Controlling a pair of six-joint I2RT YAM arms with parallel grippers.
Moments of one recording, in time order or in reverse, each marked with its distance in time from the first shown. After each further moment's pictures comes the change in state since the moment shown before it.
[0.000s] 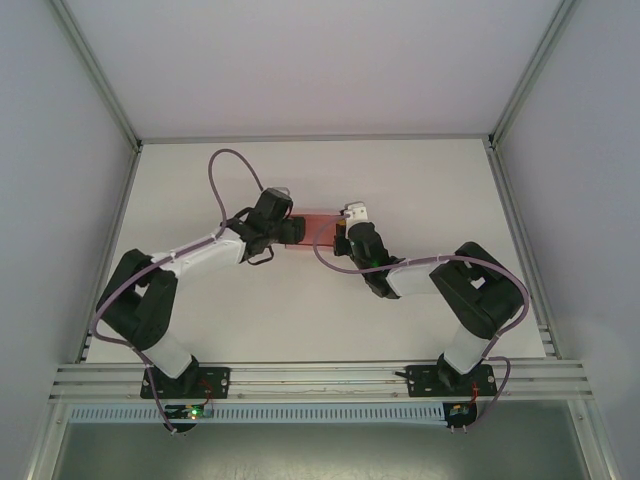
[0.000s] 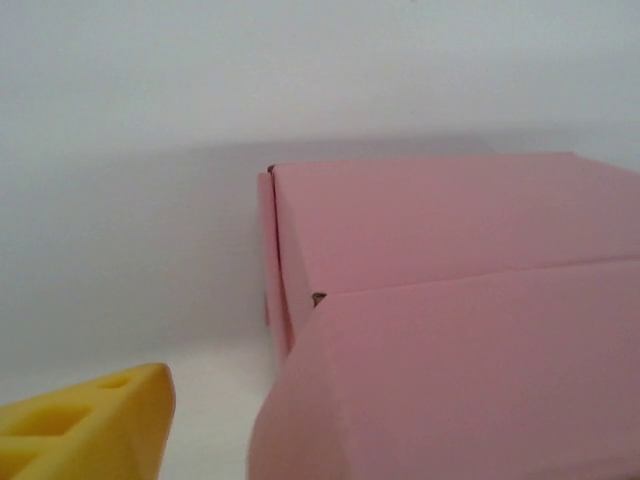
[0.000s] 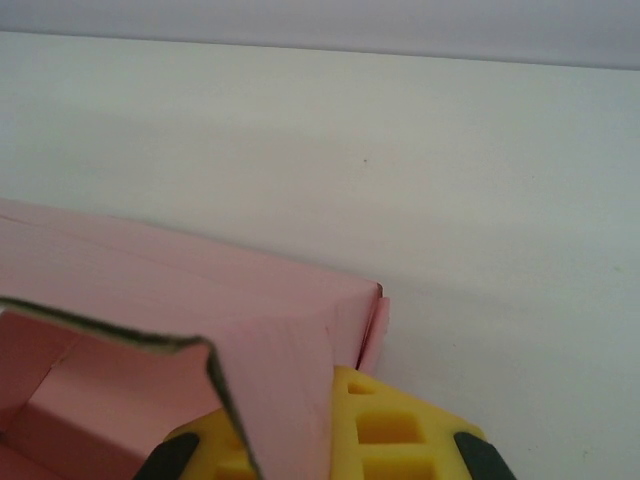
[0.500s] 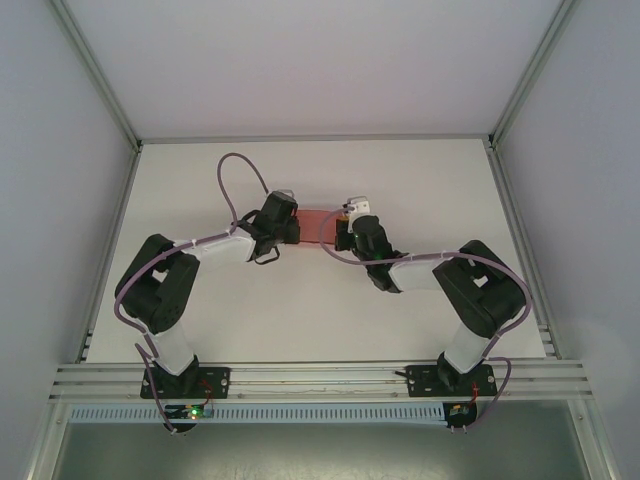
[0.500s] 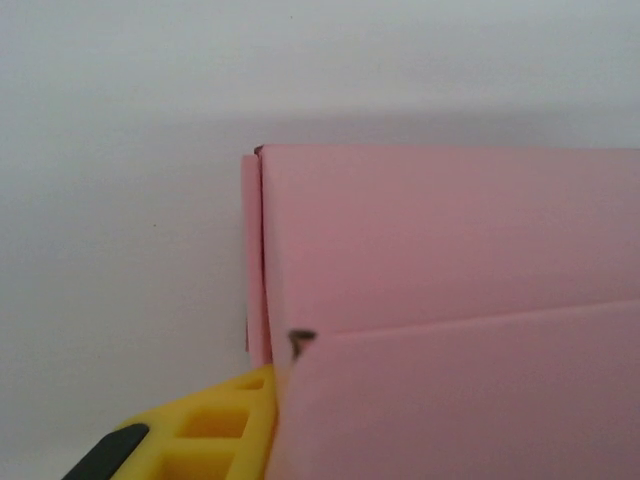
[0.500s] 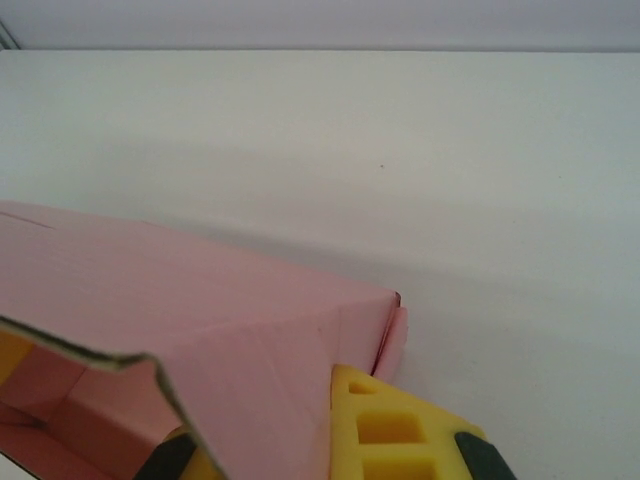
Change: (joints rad) left arm 0.009 0.154 -0.006 0.167 0.004 -0.014; right arm -0.042 -0.003 0.025 -0.023 -0.096 0.037
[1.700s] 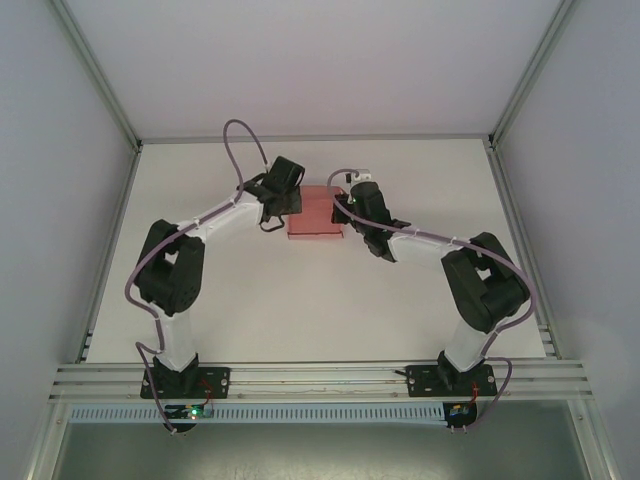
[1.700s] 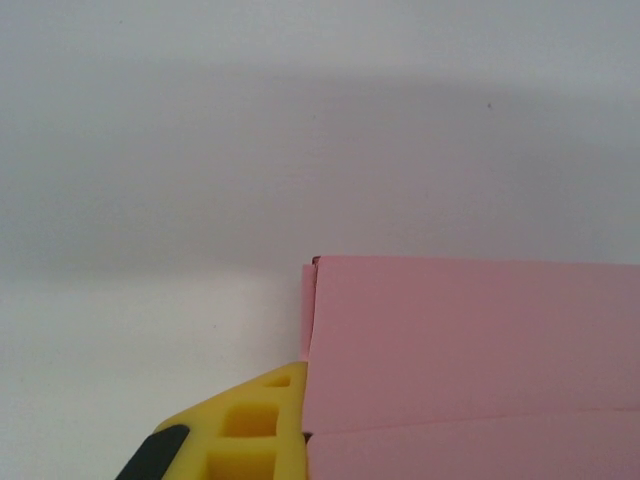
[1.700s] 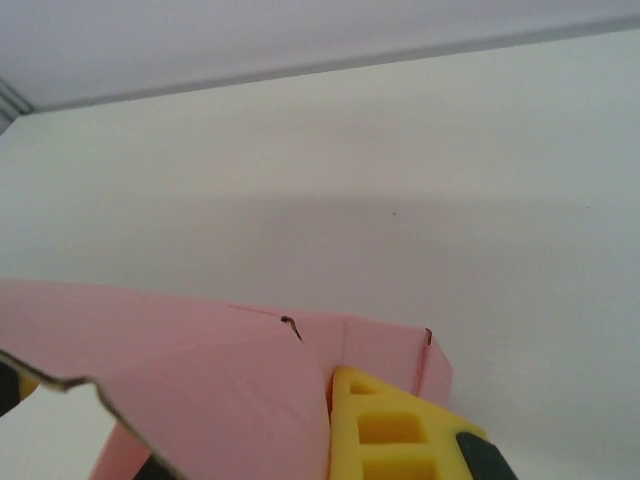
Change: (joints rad) left arm 0.058 0.119 0.362 -0.322 -0.055 -0.076; right arm -0.085 0.012 0.267 -0.306 -0.126 0.142
